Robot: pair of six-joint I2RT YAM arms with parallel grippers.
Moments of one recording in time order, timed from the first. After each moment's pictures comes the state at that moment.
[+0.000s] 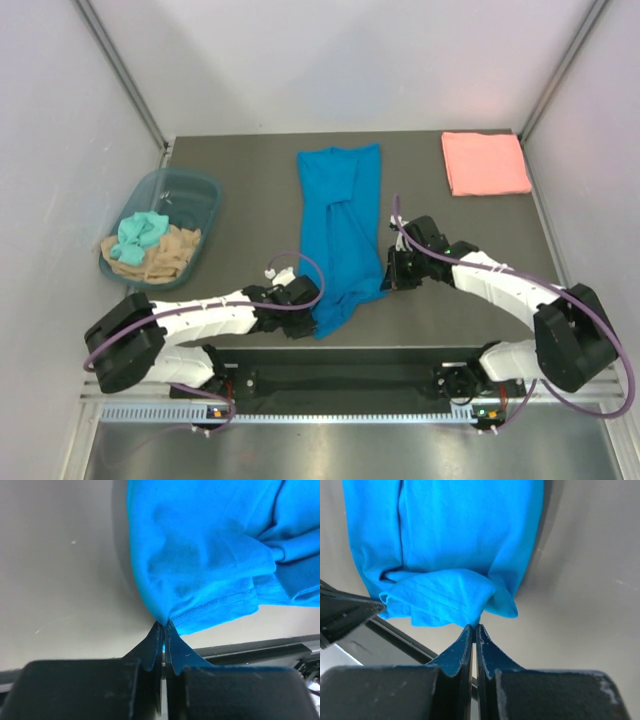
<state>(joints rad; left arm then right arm) -1.01 1.29 0.56 -0.39 -0.11 -1.33 0.55 1.33 0.74 -0.41 -0.29 0.47</state>
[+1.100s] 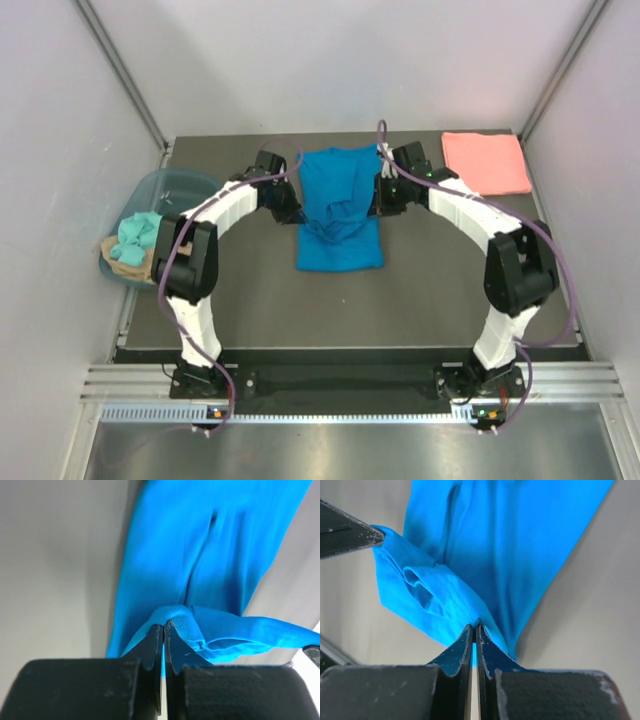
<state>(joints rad) -0.32 1.90 1.41 -0.51 0.28 -0.73 0.42 1.77 1.40 -0.53 -0.30 0.31</state>
